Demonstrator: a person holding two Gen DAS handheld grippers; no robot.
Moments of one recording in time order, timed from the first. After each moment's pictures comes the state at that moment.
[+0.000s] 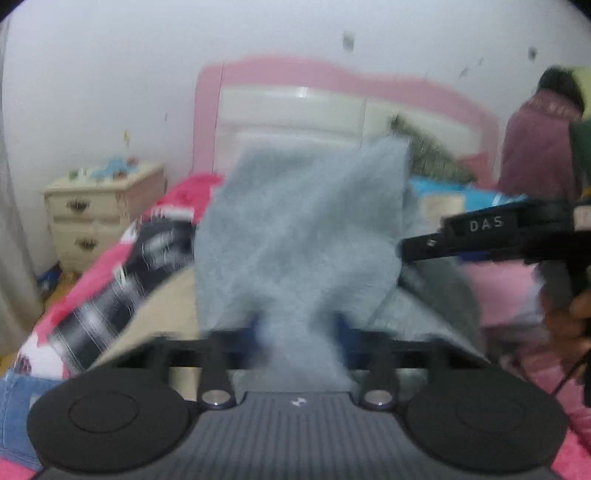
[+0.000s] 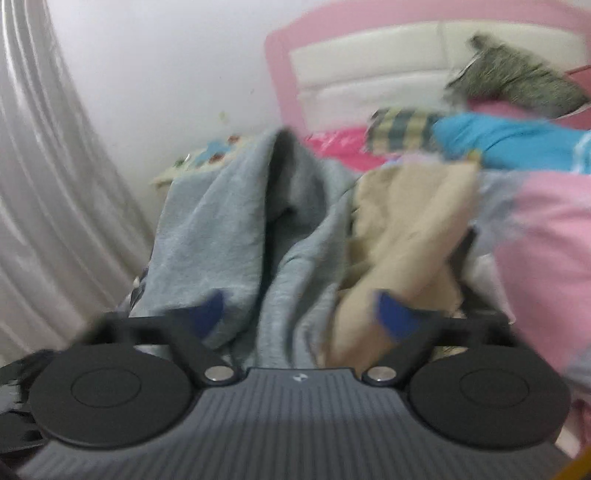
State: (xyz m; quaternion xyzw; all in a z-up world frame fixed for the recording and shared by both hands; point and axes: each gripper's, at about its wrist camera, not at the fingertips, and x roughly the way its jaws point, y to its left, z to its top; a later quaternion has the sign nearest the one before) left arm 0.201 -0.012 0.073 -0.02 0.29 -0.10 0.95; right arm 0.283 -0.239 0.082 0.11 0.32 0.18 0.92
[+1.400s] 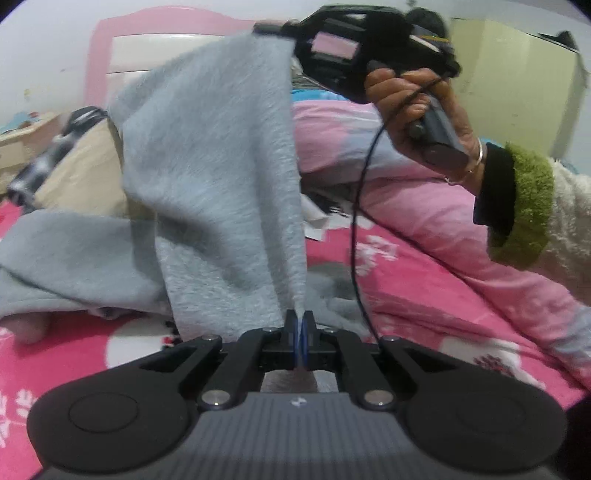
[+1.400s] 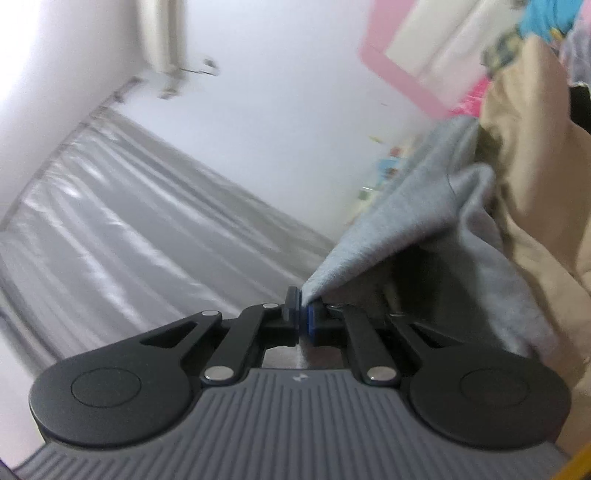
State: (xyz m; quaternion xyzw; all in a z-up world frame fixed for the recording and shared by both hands) left arm -0.049 0.016 0.033 0.01 0.35 -0.33 0.88; right arm 0.169 -0.290 0.066 0.42 0.22 0.43 0.77
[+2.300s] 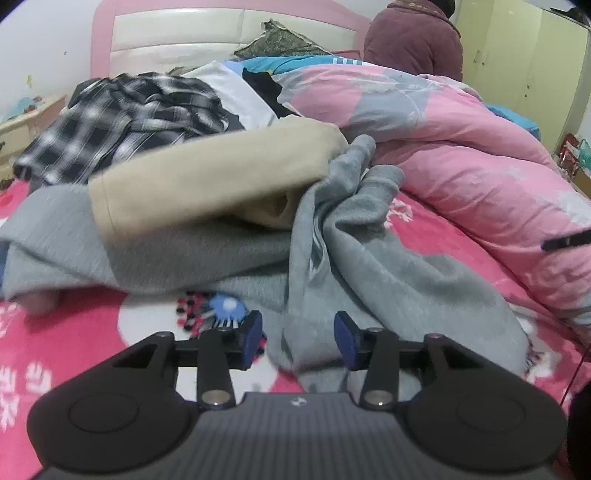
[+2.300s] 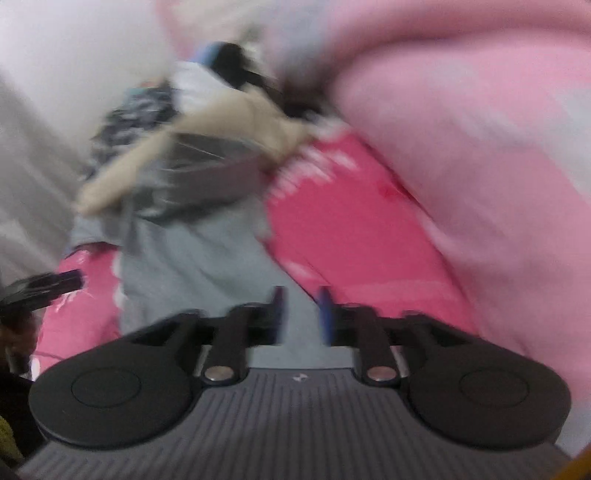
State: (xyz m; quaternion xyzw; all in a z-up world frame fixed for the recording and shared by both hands) left arm -0.038 0.021 0.014 0.04 0.39 -0.29 0.87; right arm -0.120 -0.448 0.015 0.16 0.42 0.07 0.89
